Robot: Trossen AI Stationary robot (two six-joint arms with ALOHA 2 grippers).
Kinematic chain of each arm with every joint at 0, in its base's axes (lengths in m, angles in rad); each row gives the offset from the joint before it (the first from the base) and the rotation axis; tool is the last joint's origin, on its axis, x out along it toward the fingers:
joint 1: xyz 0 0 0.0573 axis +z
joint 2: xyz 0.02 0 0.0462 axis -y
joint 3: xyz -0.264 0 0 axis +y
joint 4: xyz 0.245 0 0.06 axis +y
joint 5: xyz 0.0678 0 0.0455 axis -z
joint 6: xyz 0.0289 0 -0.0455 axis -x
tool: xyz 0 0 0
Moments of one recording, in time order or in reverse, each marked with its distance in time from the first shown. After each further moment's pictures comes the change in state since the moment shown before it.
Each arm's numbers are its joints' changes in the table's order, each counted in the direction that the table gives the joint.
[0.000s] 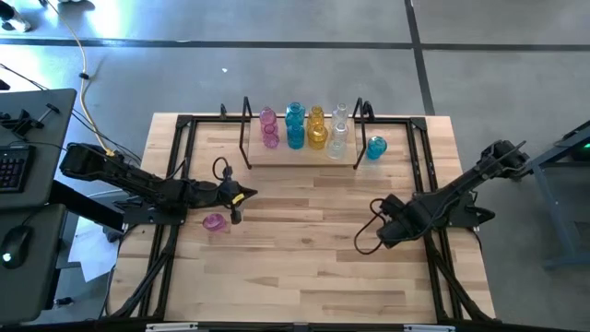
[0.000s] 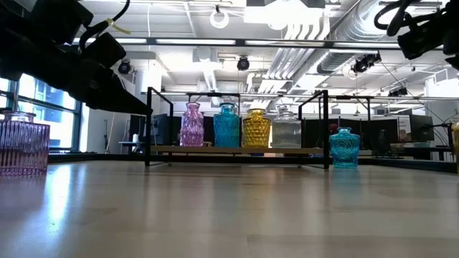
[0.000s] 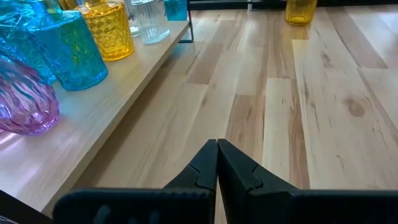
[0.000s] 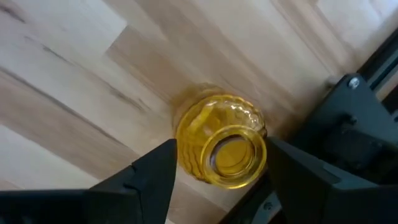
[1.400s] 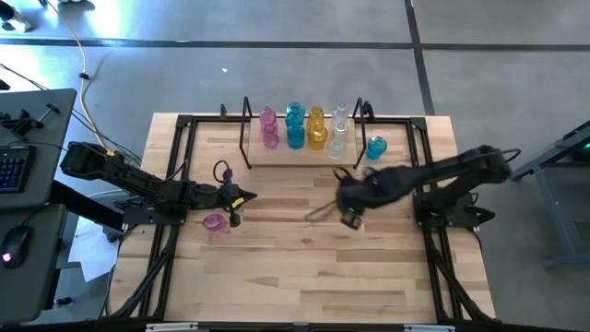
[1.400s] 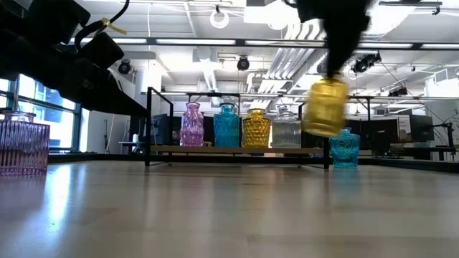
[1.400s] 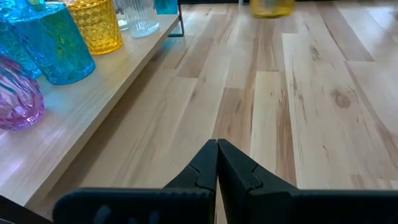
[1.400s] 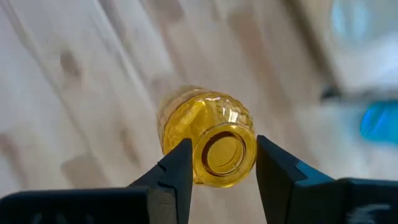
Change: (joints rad) left arm -0.035 0.000 0.001 0.024 -0.001 0.023; right arm -0.350 -0.197 -0.381 -0.179 0.162 0.754
